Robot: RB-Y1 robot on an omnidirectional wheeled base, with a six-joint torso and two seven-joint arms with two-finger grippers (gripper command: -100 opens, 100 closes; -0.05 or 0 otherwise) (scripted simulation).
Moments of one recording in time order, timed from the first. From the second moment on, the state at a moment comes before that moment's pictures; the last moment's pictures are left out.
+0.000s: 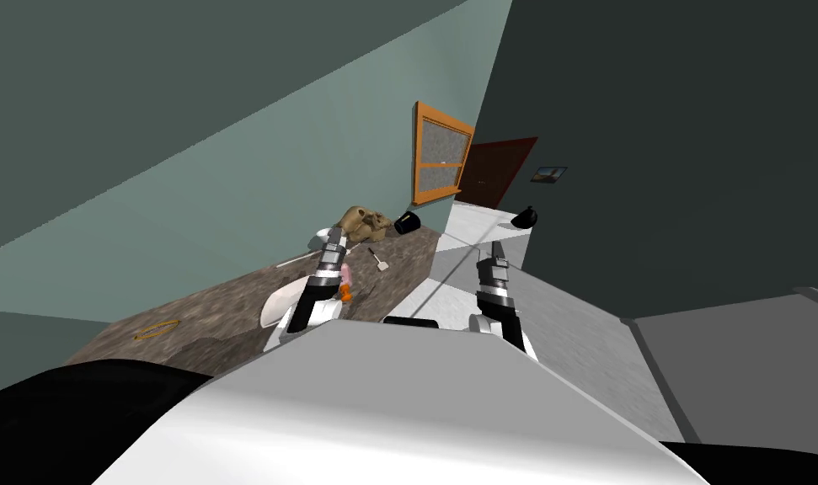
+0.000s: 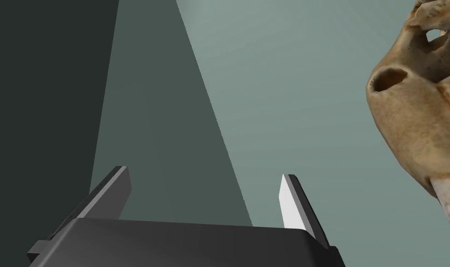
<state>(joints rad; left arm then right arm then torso) 0.49 0.21 0.07 -2.25 0.03 -0.34 -0.22 0.54 0.00 0.02 -2.20 -0.02 -0.39 0.12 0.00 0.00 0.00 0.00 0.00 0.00</state>
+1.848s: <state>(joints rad) 0.35 0.49 0.10 -2.02 0.22 0.19 -0.36 0.54 0.00 0.02 -2.20 -0.02 -0.39 0.12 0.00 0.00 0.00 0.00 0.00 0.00</state>
